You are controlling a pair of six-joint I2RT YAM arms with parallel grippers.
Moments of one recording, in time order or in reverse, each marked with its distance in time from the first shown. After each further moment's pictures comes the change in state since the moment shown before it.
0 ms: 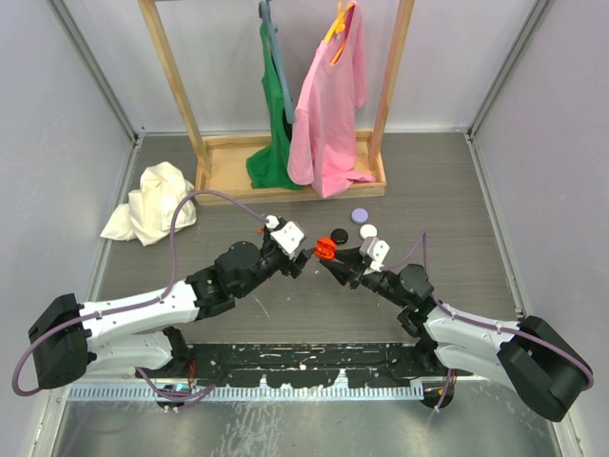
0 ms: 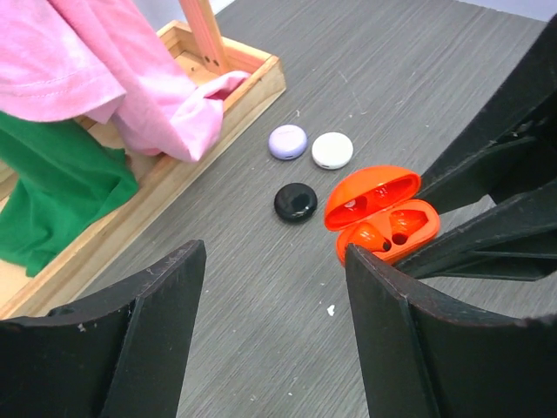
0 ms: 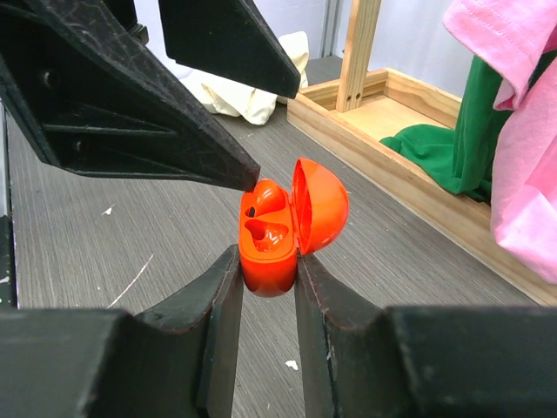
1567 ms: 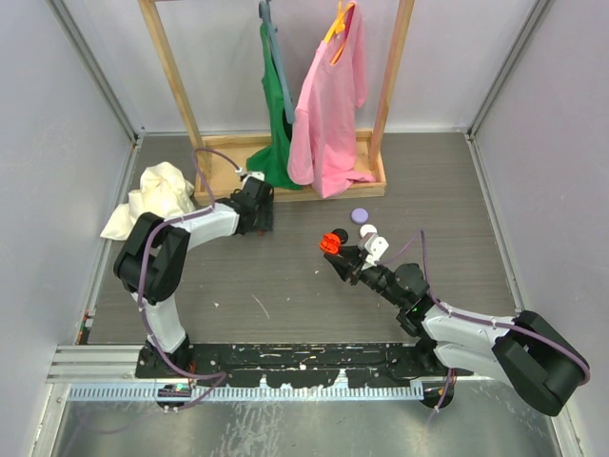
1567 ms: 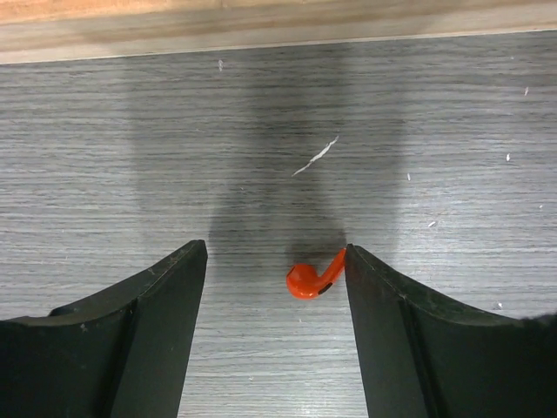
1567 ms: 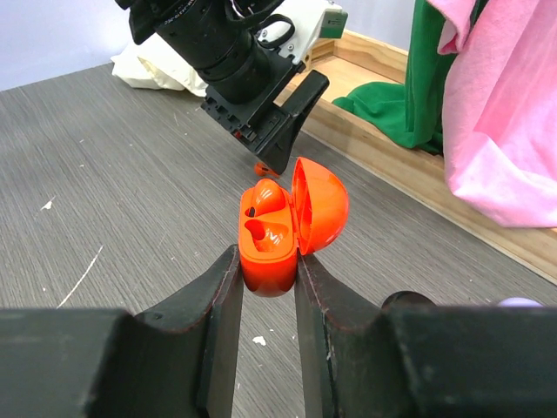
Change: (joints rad) left arm 0.546 0.719 0.486 -0.610 -0.089 -0.545; right arm 0.000 0.042 0.000 -0.031 0.140 -0.013
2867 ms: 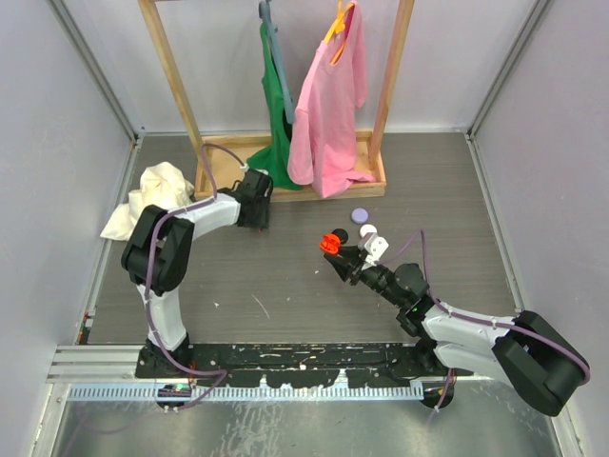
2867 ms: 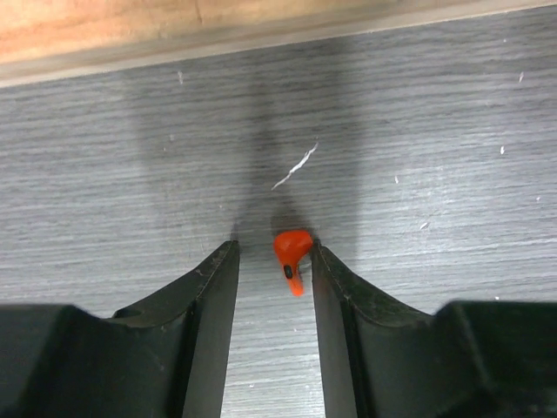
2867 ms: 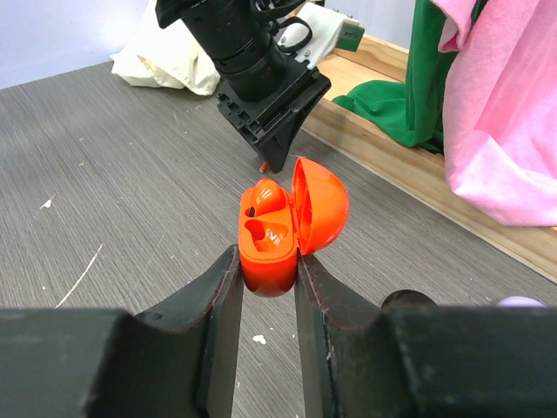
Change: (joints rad) left arm 0.035 0.070 0.109 -0.110 0.114 0.068; right arm 0.000 -0.001 0.000 -0.006 0.000 -0.002
